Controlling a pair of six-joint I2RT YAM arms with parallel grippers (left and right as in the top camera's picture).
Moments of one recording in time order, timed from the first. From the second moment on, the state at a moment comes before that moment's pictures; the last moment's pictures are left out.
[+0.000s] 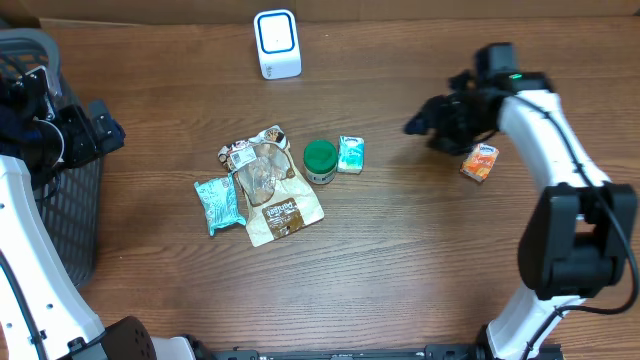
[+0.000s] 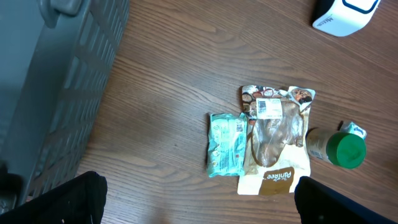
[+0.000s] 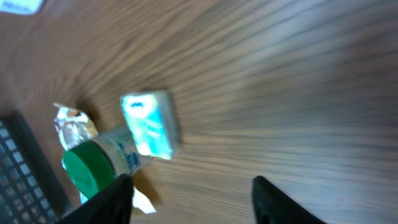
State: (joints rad) left arm 0.44 1.58 1.91 -1.50 0.22 -0.05; right arm 0.04 1.94 1.52 -0.92 -0.52 0.41
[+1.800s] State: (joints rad) left arm 0.44 1.58 1.91 -1.50 0.22 -0.05; right arm 0.12 2.04 1.36 -0.64 -0.78 0.48
